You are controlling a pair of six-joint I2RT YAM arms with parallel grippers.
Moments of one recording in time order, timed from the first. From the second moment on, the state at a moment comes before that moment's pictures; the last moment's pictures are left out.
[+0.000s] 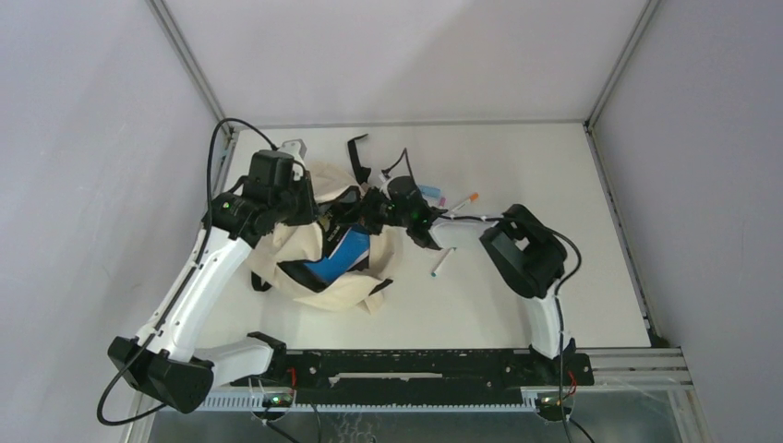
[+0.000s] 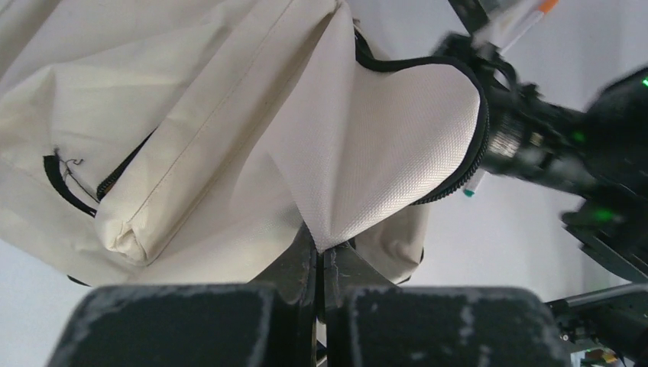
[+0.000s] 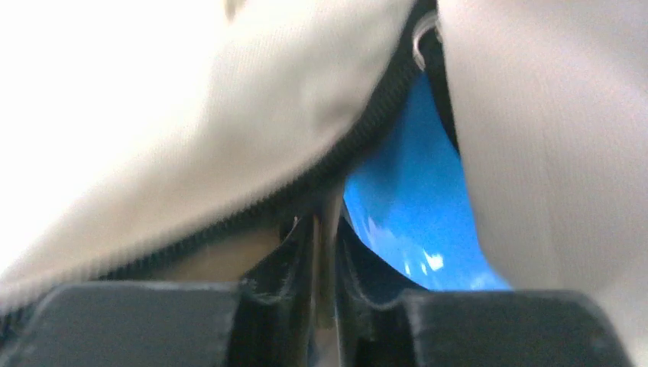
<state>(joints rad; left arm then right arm) -0.38 1.16 1.29 -0.90 -0.04 -0.39 0.78 1.98 1.19 0.45 -0.42 1.28</state>
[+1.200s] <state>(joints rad) -0.35 1.14 1.19 -0.80 0.06 -0.43 0.87 2.07 1.58 -0.26 -0.31 0.89</state>
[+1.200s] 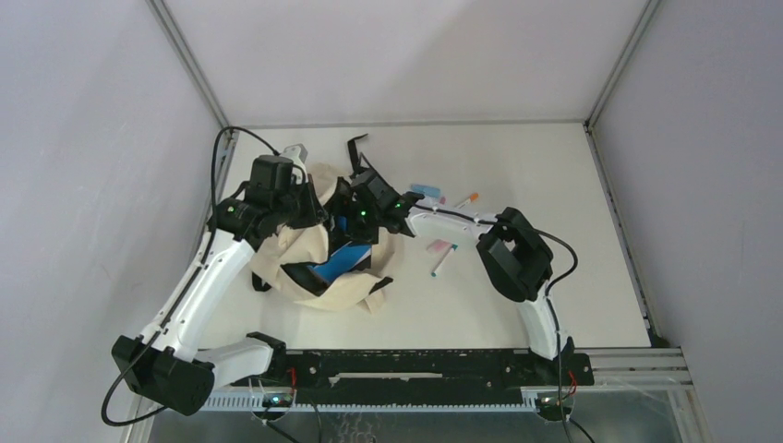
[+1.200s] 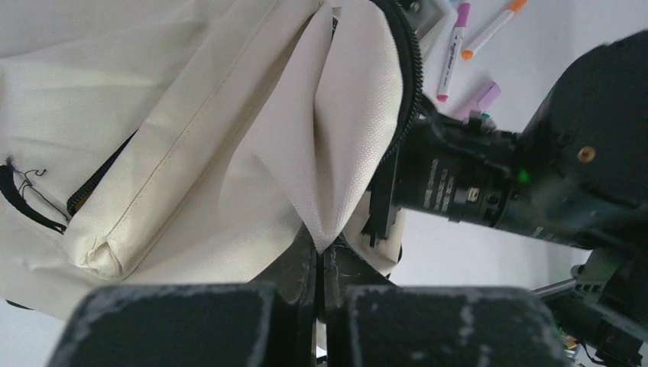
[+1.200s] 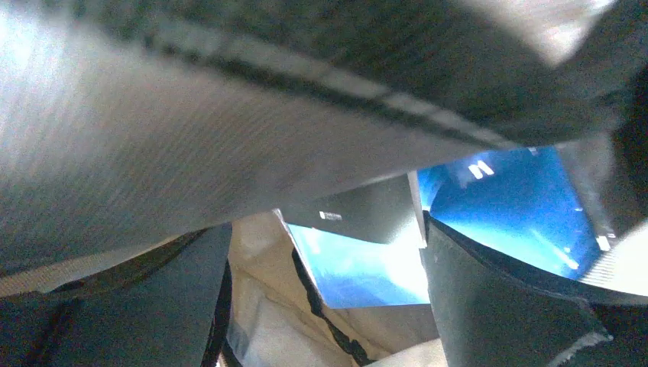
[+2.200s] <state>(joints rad) -0.40 1.17 1.06 -0.77 0.23 -0.34 0.71 1.49 1.02 -0.41 -0.01 0.71</state>
